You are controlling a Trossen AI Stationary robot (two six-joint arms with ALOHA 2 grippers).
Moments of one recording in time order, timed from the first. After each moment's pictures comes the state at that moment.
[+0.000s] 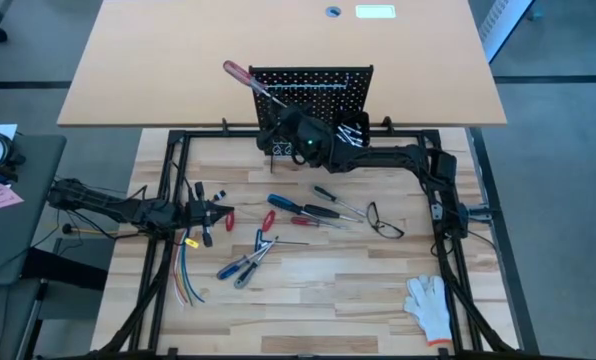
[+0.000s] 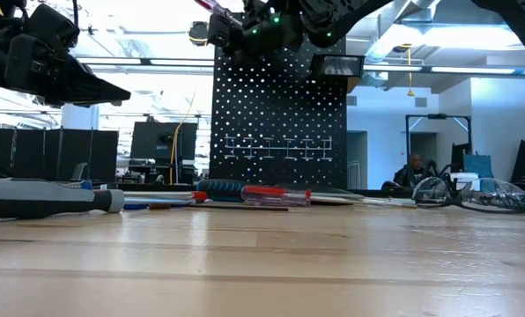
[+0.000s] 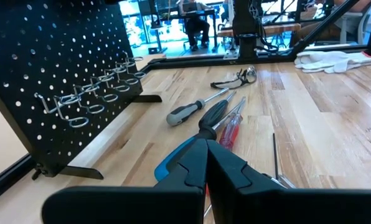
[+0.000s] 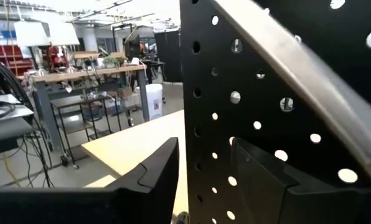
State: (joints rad) left arm -0.23 0.23 0.01 0.09 -0.52 0.08; right arm -0.27 2.05 1.63 0.52 0.55 0.02
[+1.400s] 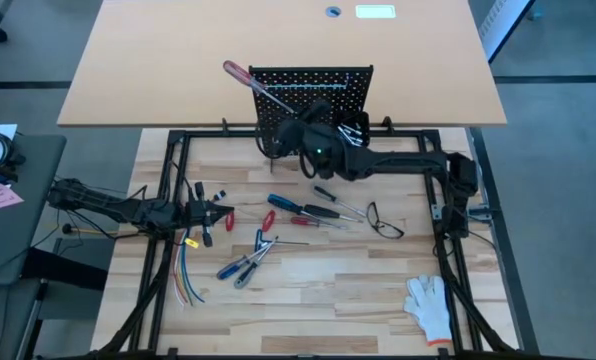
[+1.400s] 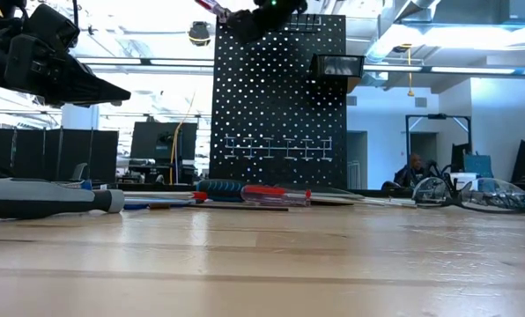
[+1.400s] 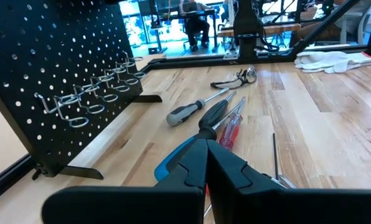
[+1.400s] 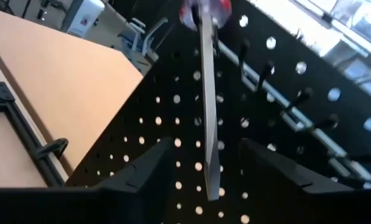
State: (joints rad) left arm -0.23 0.23 0.01 0.09 -0.52 0.08; right arm -0.17 1.88 1.63 0.24 0.90 -0.62
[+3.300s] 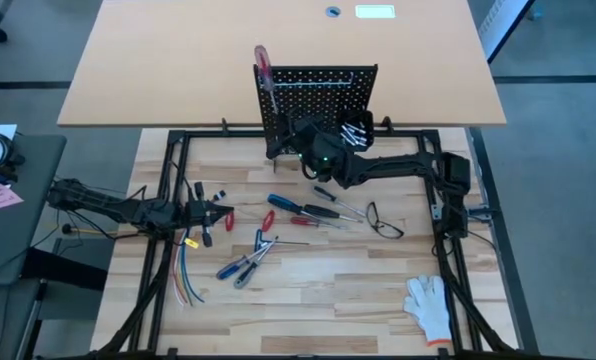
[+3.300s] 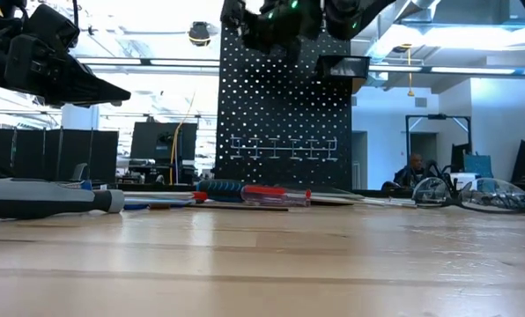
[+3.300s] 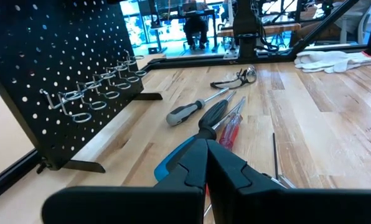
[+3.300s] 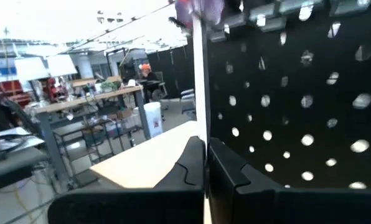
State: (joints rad) left arm -0.23 0.23 0.01 0.09 -0.51 0.08; right arm -0.21 1.94 1.42 0.70 0.68 0.07
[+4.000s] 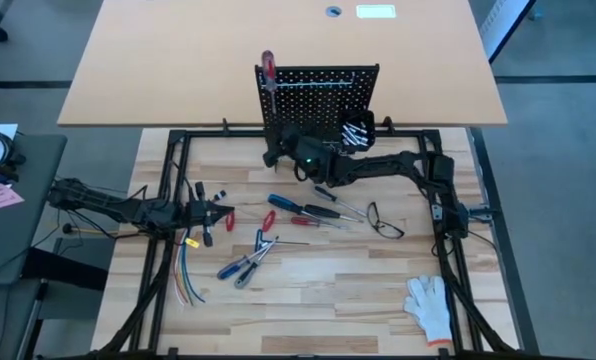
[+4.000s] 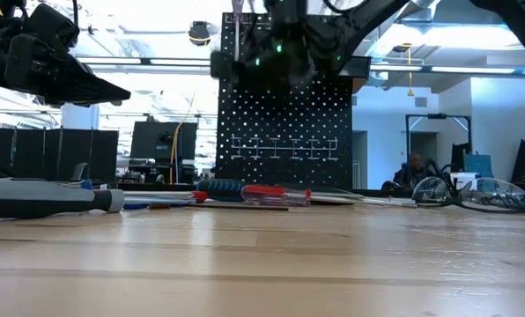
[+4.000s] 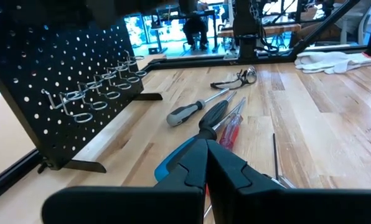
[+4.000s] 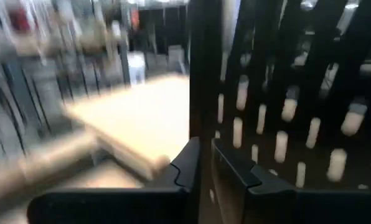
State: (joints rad) left arm -0.23 0.23 0.01 0.09 -0.52 0.08; right arm -0.24 2.05 1.45 0.58 0.66 0.03
